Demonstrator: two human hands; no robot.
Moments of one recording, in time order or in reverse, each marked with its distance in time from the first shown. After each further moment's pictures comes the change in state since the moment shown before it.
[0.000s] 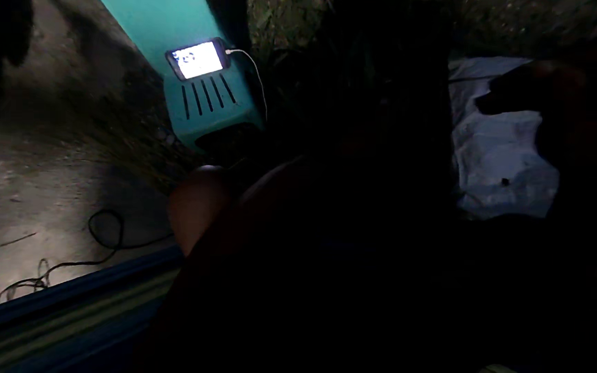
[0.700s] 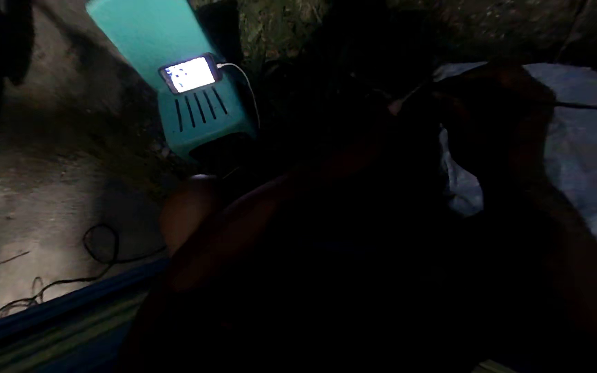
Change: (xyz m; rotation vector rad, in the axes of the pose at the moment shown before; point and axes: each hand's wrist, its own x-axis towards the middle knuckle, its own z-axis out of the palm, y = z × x) left_hand -0.058 0.126 -0.067 -0.128 -0.130 0.104; right_hand 0.002 -0.032 0.045 -0.048 0.012 -0.174
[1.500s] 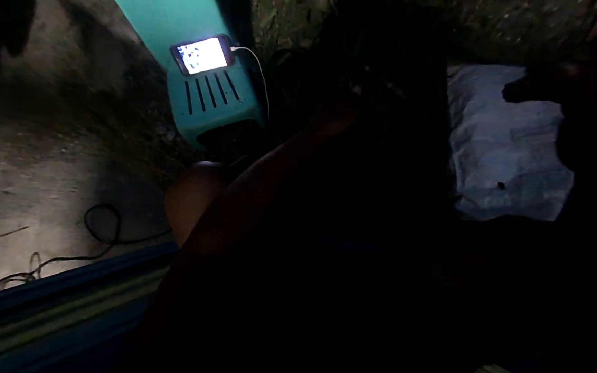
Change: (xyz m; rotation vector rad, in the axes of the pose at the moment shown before) left_hand 0.018 -0.065 -0.020 -0.166 0.054 -0.351; right_hand -0.003 0.033 -0.047 0.303 -0.026 -0.131
